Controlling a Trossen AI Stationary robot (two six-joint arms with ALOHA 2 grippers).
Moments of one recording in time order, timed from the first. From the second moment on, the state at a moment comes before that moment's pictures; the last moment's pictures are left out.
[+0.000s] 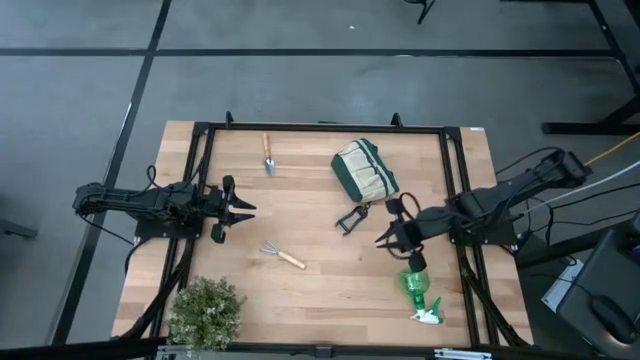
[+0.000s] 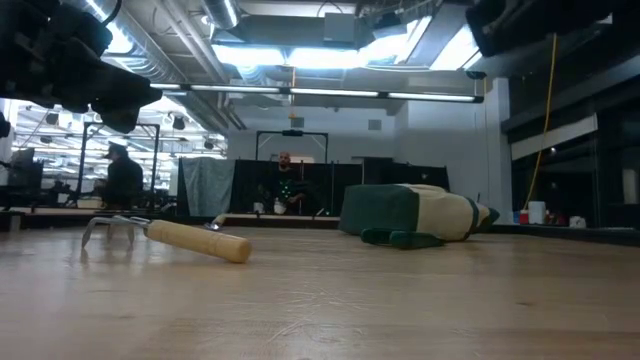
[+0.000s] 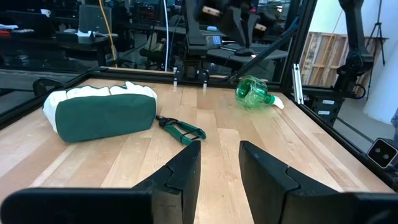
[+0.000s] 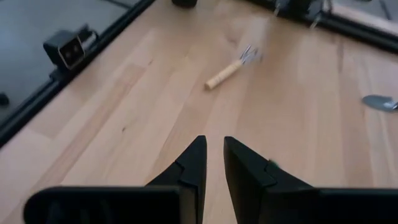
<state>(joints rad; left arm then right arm) -0.04 0.08 0.01 0.00 -0.02 -0.11 0.42 1.06 0.73 -0.29 0.12 -0.09</state>
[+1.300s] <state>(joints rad) -0.04 0.08 0.01 0.00 -0.02 -0.11 0.29 1.27 0.73 -0.29 0.12 -0.09</state>
